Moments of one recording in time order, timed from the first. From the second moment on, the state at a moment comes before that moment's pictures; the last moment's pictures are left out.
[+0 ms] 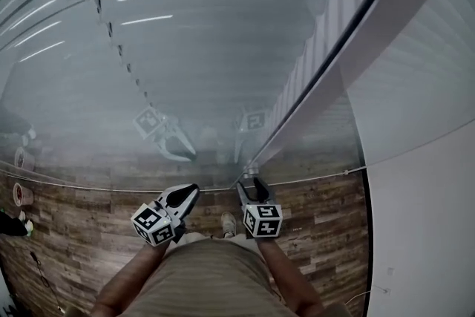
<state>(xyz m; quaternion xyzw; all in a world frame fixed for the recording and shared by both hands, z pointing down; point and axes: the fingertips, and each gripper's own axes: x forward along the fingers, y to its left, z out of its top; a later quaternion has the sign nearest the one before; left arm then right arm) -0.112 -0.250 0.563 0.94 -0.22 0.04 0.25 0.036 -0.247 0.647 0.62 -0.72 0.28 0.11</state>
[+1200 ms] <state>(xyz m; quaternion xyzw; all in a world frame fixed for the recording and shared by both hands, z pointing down) -0.101 -0.241 0.547 0.94 -0.23 0.04 0.24 0.039 -0.248 0.627 0.60 -0.72 0.34 0.02</state>
